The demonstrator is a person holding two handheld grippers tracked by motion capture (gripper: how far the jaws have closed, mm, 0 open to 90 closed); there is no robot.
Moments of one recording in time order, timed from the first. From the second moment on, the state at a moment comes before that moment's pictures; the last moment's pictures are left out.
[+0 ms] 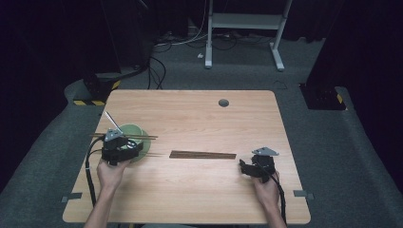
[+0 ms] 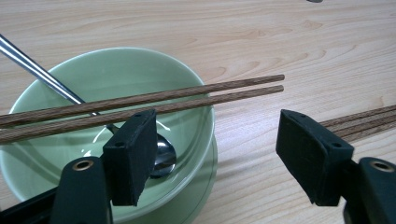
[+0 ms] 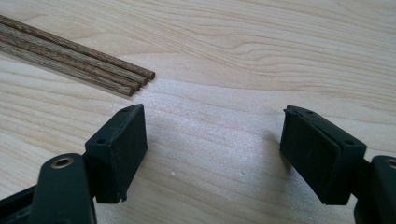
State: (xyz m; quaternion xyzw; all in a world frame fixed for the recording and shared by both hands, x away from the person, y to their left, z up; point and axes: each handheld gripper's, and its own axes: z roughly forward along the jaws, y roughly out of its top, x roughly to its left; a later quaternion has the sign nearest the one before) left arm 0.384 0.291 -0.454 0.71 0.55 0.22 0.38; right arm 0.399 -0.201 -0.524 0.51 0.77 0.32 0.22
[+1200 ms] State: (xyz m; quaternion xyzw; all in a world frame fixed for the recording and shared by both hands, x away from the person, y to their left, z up) left arm 0.399 0.287 -0.457 0.70 0.56 0.22 0.38; right arm 0.399 -0.201 -0.524 0.51 0.77 0.32 0.22
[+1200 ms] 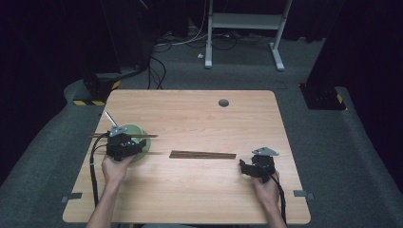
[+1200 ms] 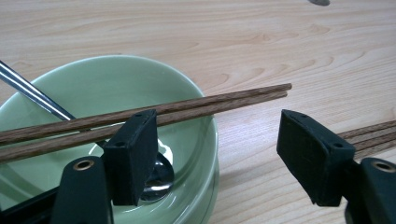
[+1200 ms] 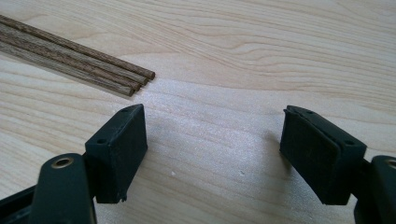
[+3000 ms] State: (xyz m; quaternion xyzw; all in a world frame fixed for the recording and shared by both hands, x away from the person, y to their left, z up) left arm 0.357 0.242 -0.455 0.71 0.50 0.21 0.44; right arm 0.399 -0.201 -0.524 0.51 0.77 0.32 0.22
